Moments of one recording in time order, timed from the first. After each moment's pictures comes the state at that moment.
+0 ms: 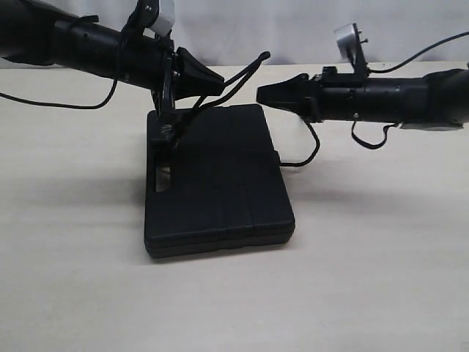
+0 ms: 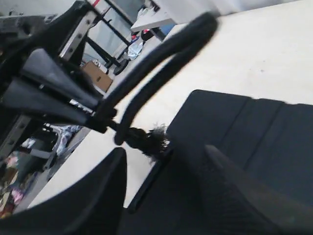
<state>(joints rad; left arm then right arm) -0.22 2.03 -1.40 -1.39 1.01 2.09 0.05 2.07 -1.18 1.73 1.12 -1.61</state>
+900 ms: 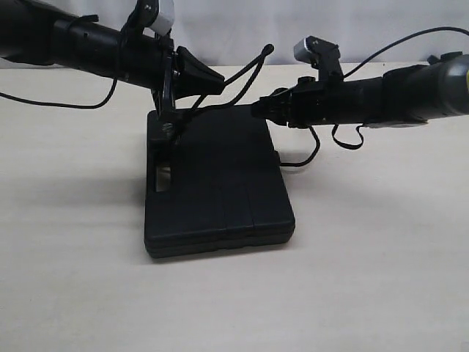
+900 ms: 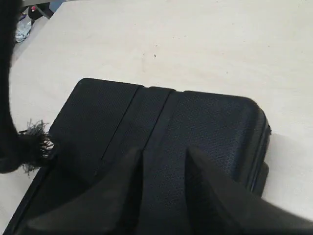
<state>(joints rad) -0.22 2.03 -1.40 -1.39 1.01 2.10 0.17 2.07 -1.21 1.74 0.64 -1.60</state>
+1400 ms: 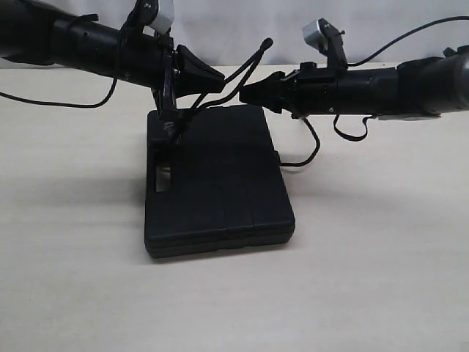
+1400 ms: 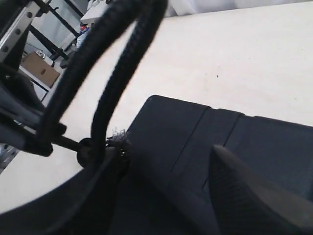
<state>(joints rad) -0.22 2.03 -1.40 -1.41 1.00 2.10 0.13 2.04 -1.21 1.74 0.87 -1.60</state>
